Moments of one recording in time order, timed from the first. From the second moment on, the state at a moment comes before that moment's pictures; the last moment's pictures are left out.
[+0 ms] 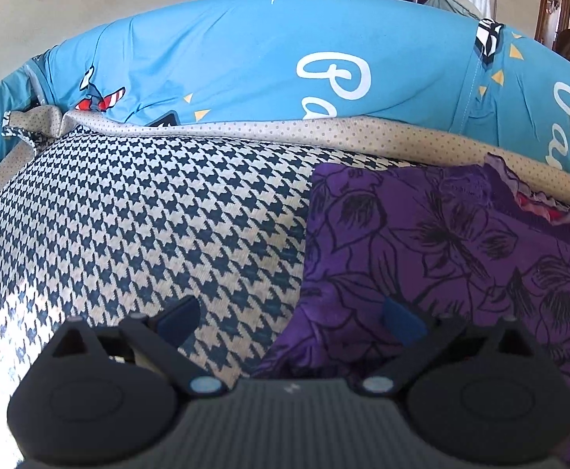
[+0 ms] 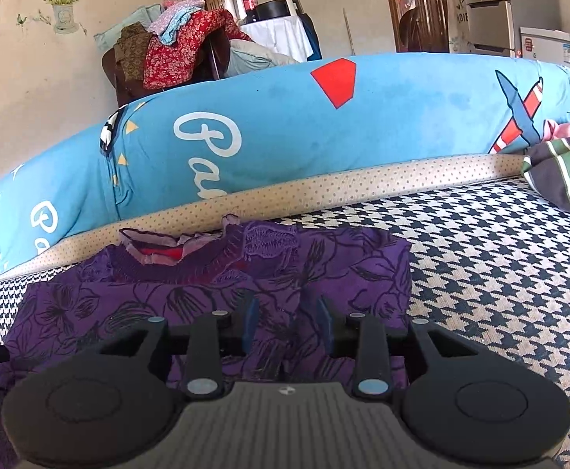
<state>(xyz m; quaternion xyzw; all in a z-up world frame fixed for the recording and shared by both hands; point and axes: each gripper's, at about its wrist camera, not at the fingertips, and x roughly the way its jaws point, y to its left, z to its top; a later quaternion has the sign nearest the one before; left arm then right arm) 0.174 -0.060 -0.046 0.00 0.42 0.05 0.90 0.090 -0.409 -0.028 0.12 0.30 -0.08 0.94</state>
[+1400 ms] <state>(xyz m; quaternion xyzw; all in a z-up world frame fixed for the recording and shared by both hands) 0.178 -0.075 -0.079 0.04 0.45 0.07 0.89 0.072 -0.443 -0.073 0.10 0.36 -0.12 0.92</state>
